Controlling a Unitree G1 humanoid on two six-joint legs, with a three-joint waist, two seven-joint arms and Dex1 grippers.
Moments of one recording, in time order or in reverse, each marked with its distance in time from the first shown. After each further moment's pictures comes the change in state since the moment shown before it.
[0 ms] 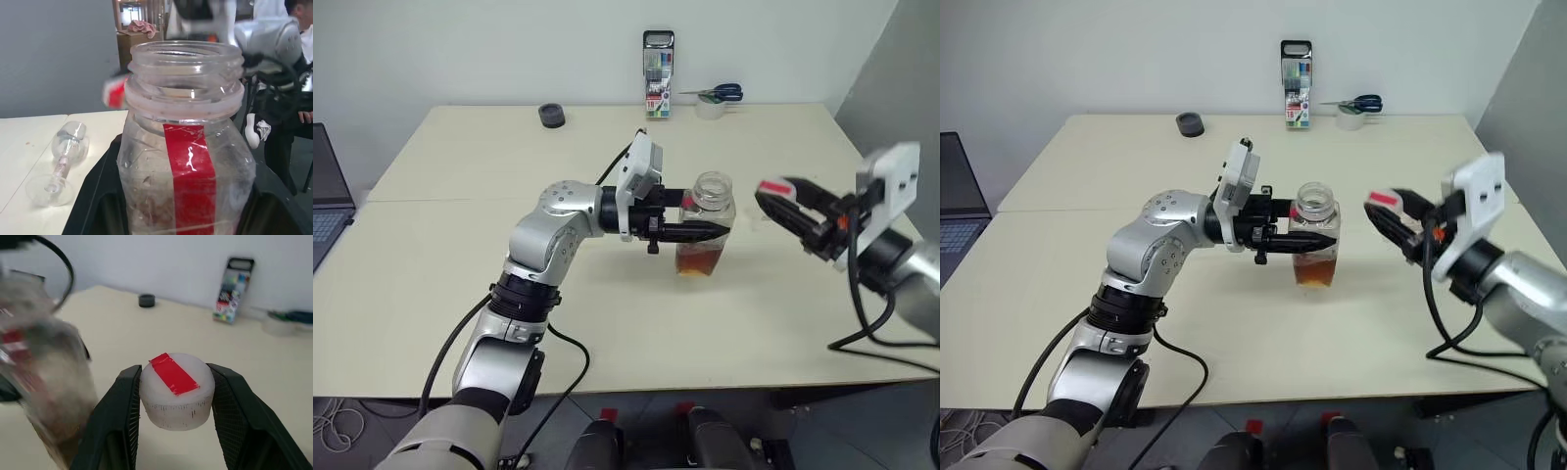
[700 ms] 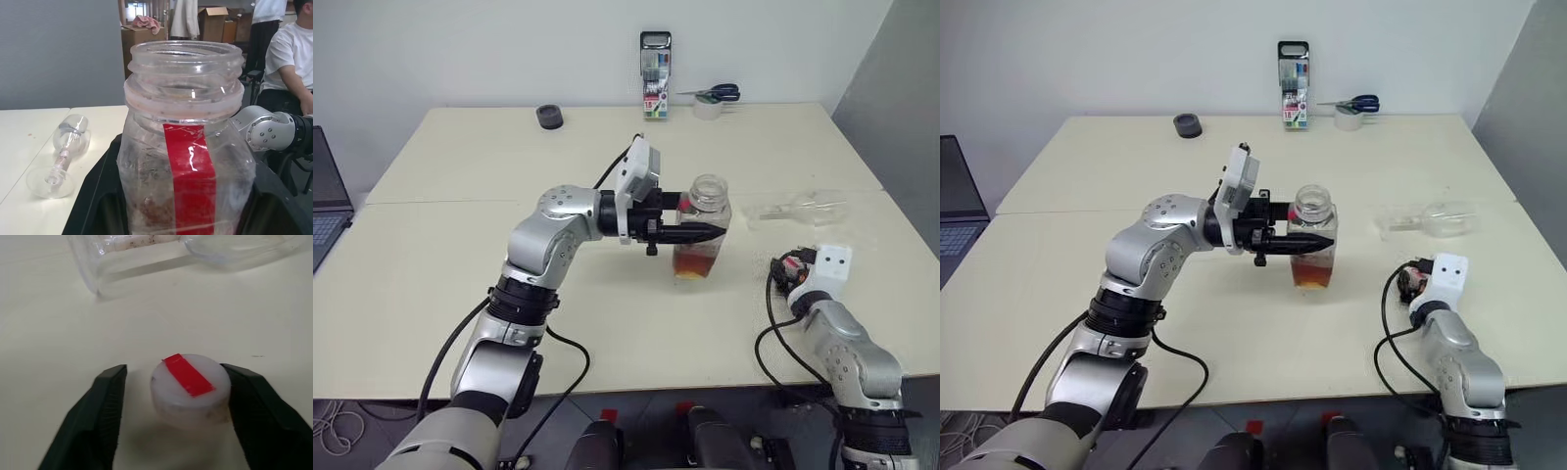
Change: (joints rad) left arm 0.008 0.000 0.000 -0.007 0.002 0.015 0.021; right arm 0.005 0.476 0.108 0.476 -0.567 -0.120 -0.223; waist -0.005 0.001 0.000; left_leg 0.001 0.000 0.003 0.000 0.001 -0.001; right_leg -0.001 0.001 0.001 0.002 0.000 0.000
